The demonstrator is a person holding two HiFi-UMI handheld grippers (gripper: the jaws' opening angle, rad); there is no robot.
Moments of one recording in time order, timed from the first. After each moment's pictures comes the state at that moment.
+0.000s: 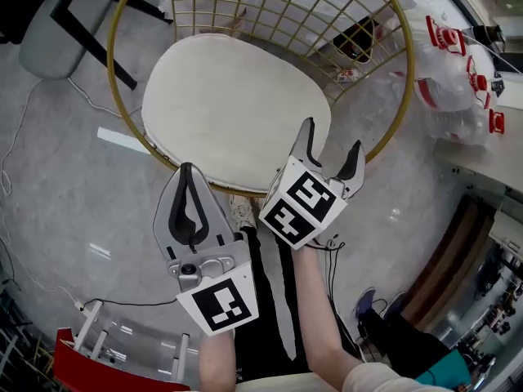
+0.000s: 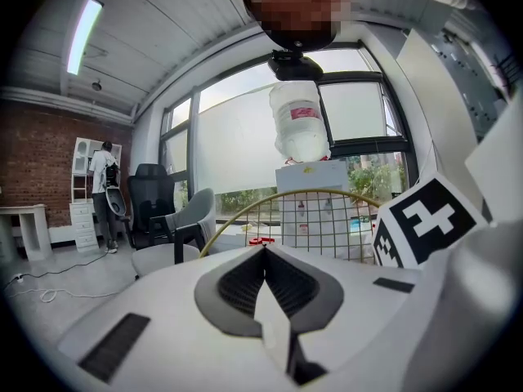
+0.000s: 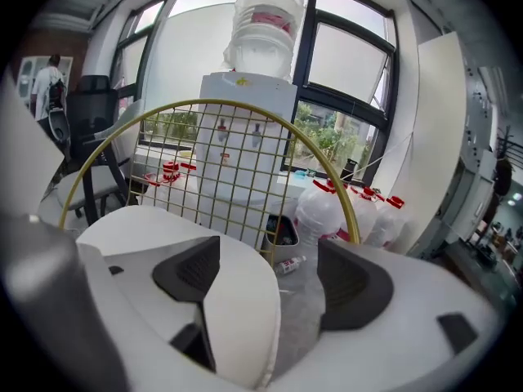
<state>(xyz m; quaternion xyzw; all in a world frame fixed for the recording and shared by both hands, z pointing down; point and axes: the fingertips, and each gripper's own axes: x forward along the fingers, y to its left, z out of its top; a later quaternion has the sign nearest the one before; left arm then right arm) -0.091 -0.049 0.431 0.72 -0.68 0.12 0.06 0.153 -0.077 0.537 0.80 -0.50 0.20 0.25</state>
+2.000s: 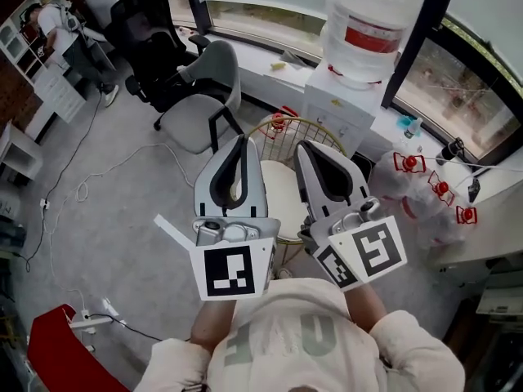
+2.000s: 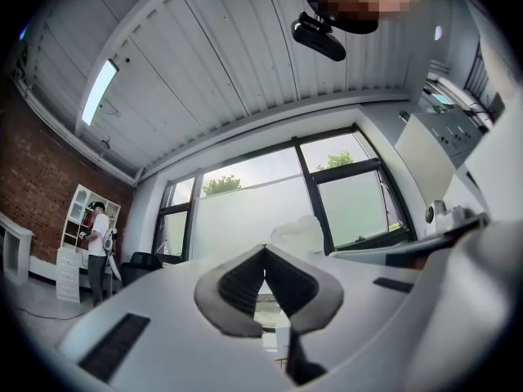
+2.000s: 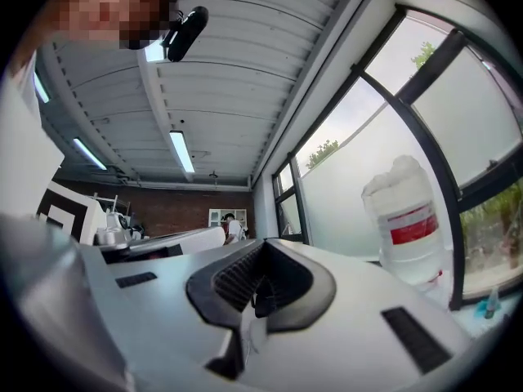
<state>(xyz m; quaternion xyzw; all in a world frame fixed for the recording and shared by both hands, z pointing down) -0.065 0.040 -0.080 0.72 -0.67 -0.10 -0.12 0.018 0.022 -0.061 0.37 -0.92 0.00 -0.11</state>
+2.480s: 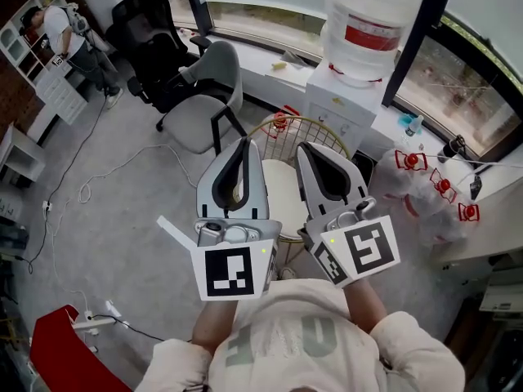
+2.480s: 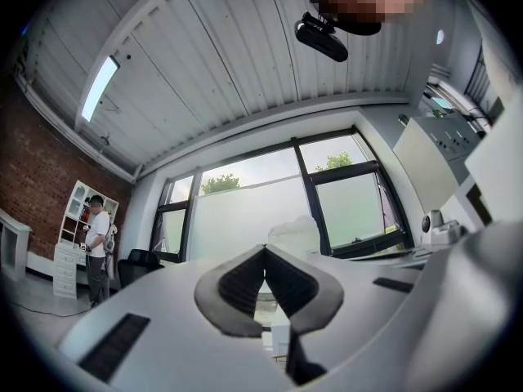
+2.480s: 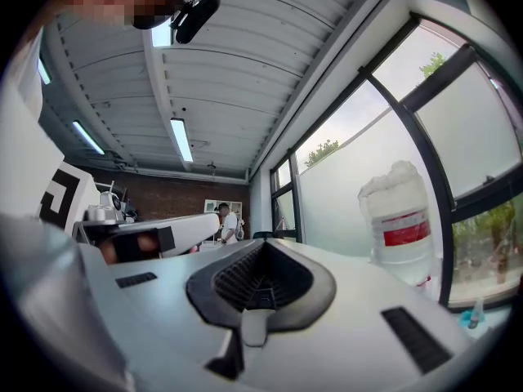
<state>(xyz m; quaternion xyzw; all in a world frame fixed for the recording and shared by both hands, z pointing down) -0.066 0.052 -0.073 0.73 -0.67 -0.09 -0.11 0.016 0.027 -0.048 0.40 -0.91 -0.02 -0.08</state>
